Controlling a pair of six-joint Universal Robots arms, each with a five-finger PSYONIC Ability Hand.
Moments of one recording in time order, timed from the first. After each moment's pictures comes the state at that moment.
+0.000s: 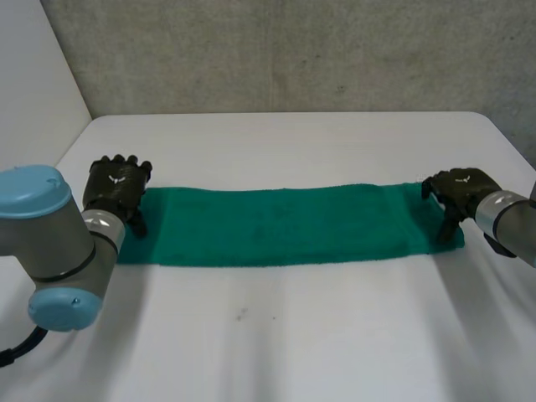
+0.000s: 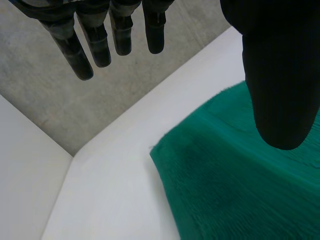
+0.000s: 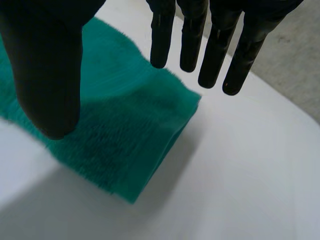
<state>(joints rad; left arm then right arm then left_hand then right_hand) 4.41 -2.05 -1.63 3.52 -1.67 3.54 1.64 -0.95 1.31 0.11 1.33 2.65 0.25 0.22 0.23 0.22 0.05 0.41 0.47 0.47 0.47 0.28</state>
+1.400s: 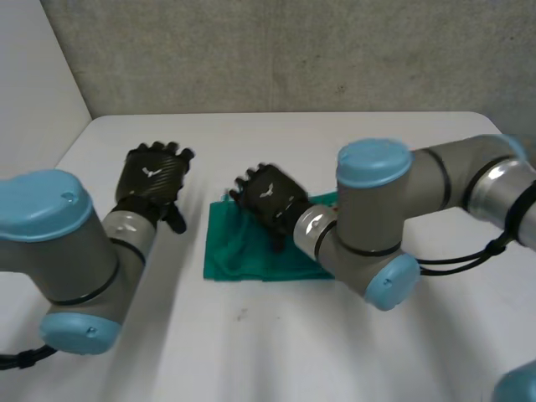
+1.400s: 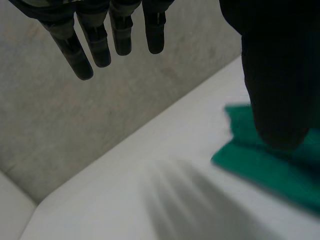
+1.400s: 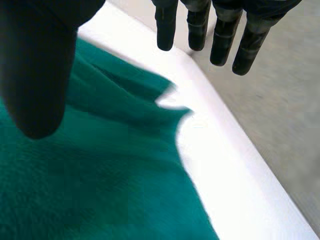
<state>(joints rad) 4.25 -1.94 -1.66 3.52 -1.67 3.44 2.25 -0.74 0.95 0.05 1.28 2.55 0.25 0.22 0.23 0.22 0.05 0.21 0.23 0.22 0.24 0.07</state>
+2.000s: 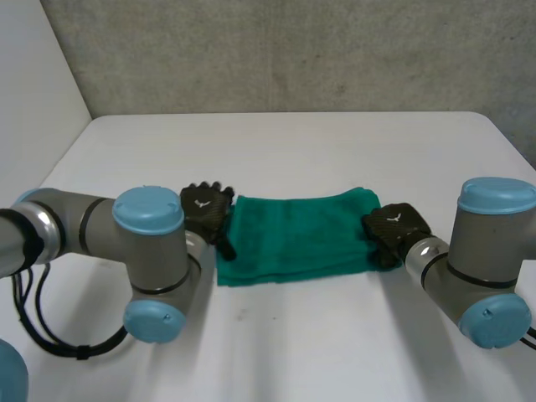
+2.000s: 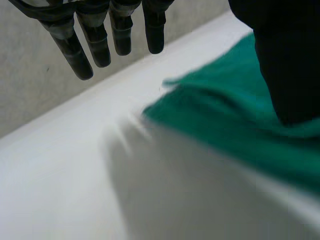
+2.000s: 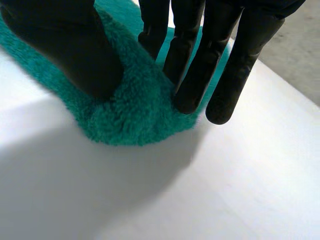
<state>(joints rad) 4.13 -2.32 -1.34 3.39 -1.75 3.32 1.90 -0.96 1.55 -0.16 1.43 2.69 0.25 0.22 0.23 0.22 0.05 0.93 1.17 1.16 1.17 0.95</state>
